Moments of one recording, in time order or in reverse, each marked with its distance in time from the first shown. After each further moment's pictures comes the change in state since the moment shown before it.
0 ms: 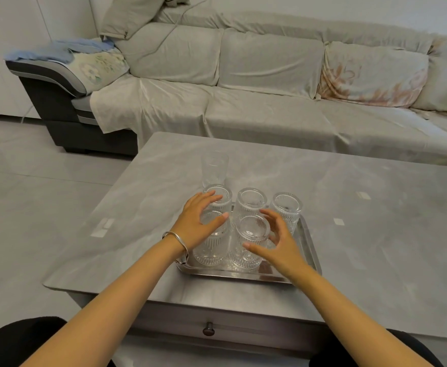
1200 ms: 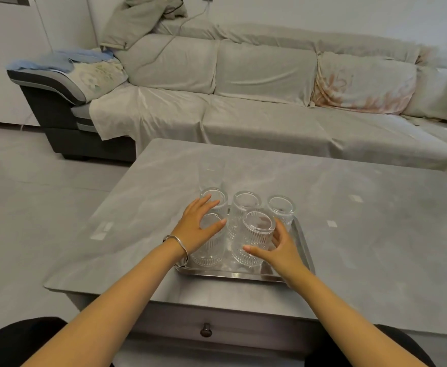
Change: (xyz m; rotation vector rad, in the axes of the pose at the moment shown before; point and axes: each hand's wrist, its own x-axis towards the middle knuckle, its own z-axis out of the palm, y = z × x) left_hand -0.003 -0.003 0.008 0.064 -0.036 -0.012; right_hand -0.007 0.013 -0.005 0.126 0.038 0.101
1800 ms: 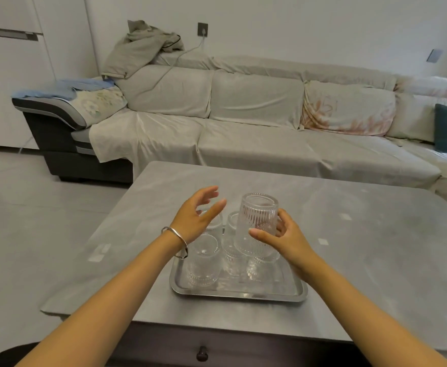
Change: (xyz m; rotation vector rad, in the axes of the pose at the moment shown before) left_hand 0.016 0.065 -0.043 -0.358 0.078 0.028; right_hand 0.003 -0.085 -0.024 0.067 -0.024 -0.045
